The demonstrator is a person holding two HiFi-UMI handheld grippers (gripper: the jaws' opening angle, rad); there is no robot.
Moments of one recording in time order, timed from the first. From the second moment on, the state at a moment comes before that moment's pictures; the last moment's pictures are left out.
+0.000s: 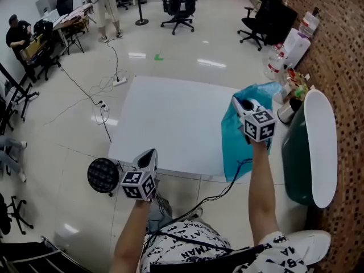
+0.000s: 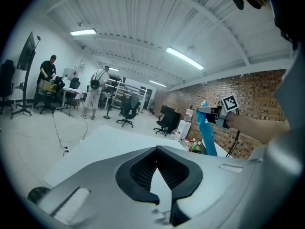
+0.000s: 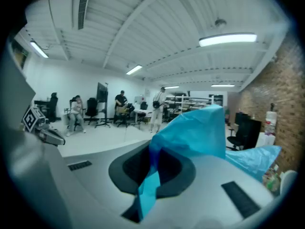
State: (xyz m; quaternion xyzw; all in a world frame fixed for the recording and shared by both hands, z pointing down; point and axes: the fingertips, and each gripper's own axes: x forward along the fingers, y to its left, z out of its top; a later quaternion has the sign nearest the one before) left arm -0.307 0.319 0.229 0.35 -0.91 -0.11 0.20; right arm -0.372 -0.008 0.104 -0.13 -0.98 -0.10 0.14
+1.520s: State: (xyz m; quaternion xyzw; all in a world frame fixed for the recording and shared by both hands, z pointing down) left arm -0.408 0.317 0.408 0.41 -0.84 -0.02 0.36; right arm -0.293 0.115 0.419 -0.10 -0.89 0.17 0.41
